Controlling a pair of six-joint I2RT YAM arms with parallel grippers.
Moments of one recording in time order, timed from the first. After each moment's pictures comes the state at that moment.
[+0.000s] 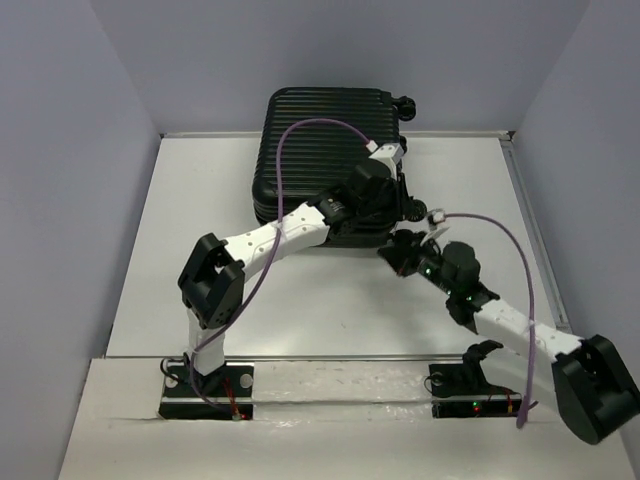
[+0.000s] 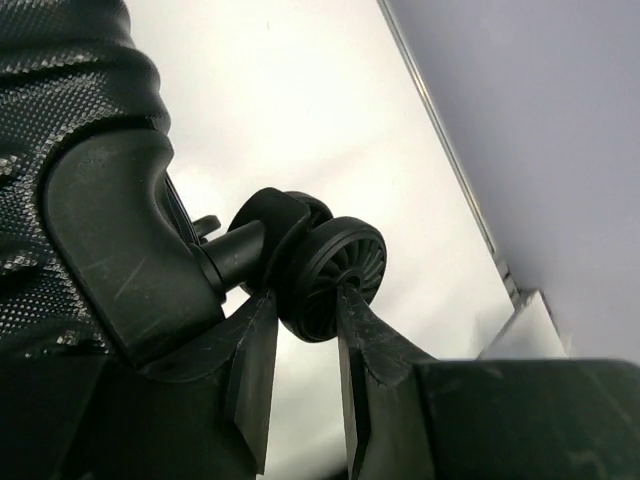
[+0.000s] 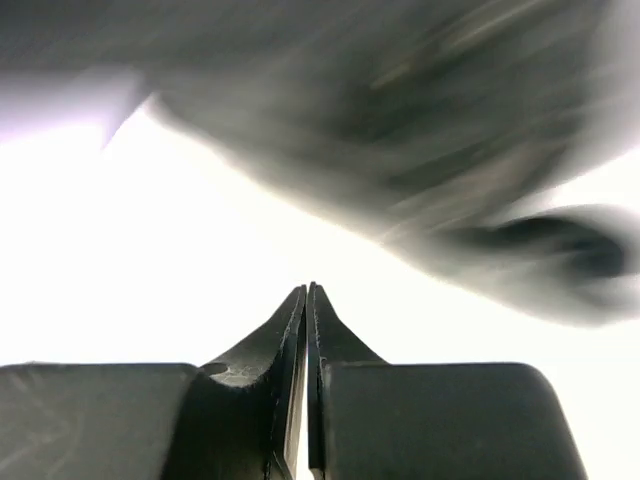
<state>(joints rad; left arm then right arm) -0.90 1.87 1.60 -0.16 0.02 -0.65 0.41 1.05 0.32 0.57 -0.23 0.56</state>
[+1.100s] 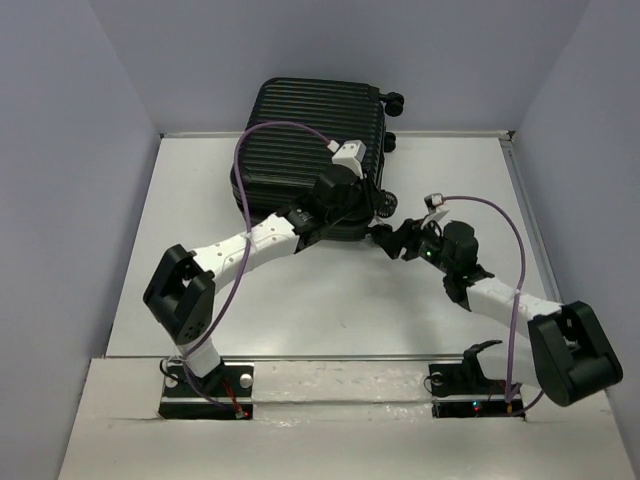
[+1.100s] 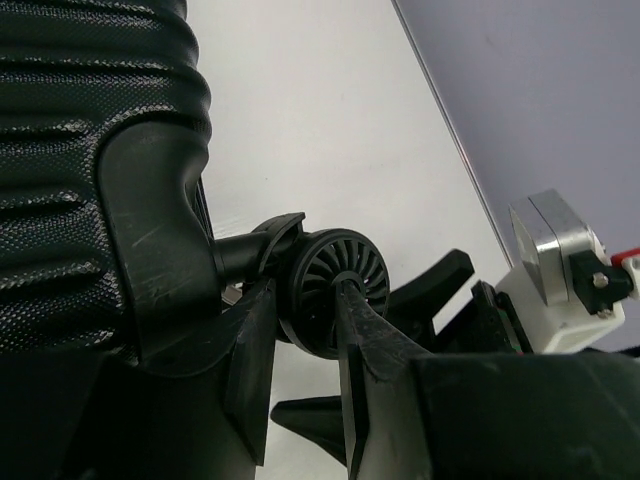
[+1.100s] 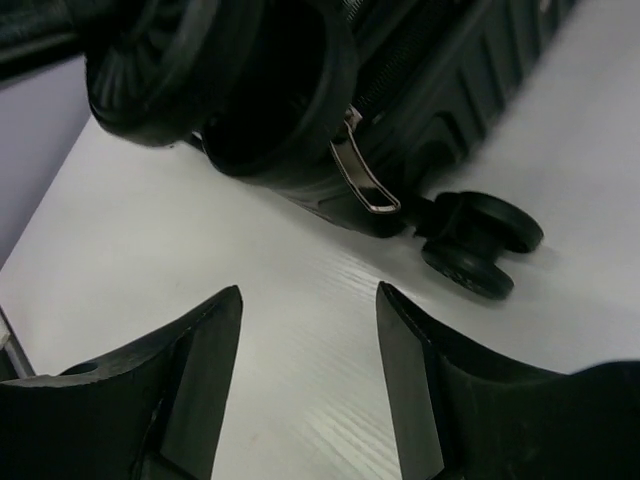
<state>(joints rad) -0.83 1.68 1.34 0.02 -0.09 -0.63 0.34 1.20 0.41 0.59 -0.35 0.47</state>
